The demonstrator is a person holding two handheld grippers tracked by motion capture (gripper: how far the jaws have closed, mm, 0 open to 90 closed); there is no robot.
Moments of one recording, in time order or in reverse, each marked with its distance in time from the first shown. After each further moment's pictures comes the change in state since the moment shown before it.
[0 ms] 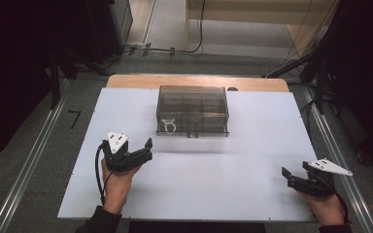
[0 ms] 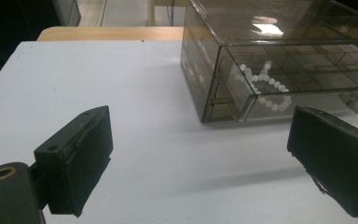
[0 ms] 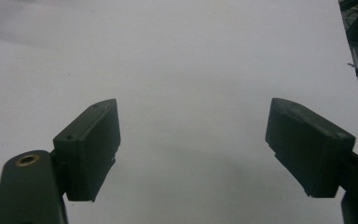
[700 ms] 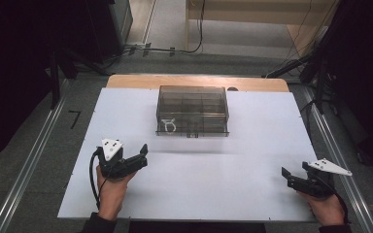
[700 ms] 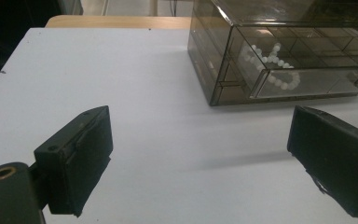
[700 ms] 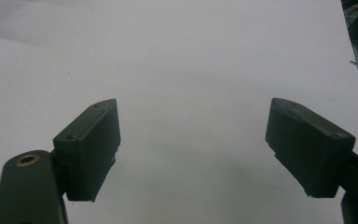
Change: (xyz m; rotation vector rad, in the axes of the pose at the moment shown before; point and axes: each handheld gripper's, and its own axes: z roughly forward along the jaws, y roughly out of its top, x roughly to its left) left arm 0.010 -0.013 -0.010 0.017 0.006 -0.012; right arm 0.000 -0.001 0.001 0.005 -0.002 0.000
